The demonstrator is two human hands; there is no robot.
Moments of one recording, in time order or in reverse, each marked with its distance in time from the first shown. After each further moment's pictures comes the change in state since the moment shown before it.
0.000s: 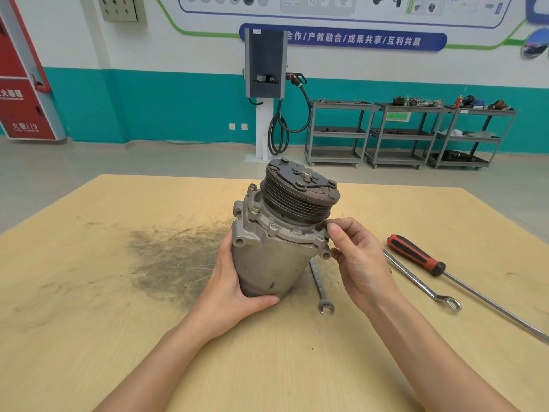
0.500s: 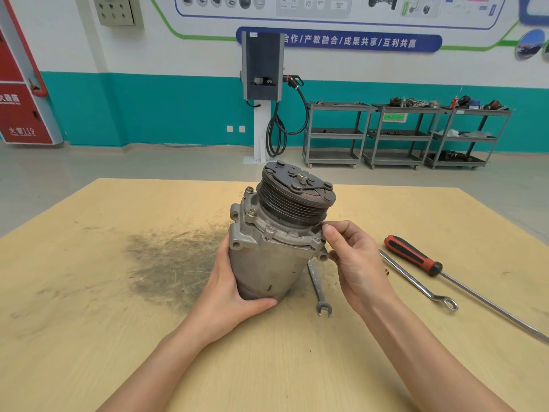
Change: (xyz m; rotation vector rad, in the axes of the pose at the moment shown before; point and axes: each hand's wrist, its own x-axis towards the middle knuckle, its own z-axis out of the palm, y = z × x) left_hand -0.001 0.002 -0.001 -0.009 -0.003 -0.013; right_hand -0.001 -0.002 0.006 -0.028 0.079 -0.022
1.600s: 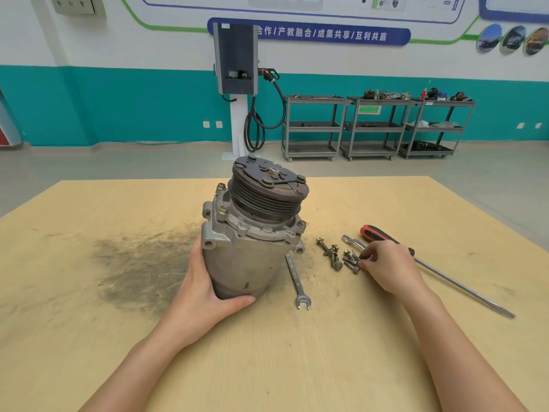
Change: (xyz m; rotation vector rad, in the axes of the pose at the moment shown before) left_hand 0.002 0.000 -0.001 -0.041 -0.004 0.034; right_hand 0.026 0.008 -0.119 -1.448 0.119 0.260
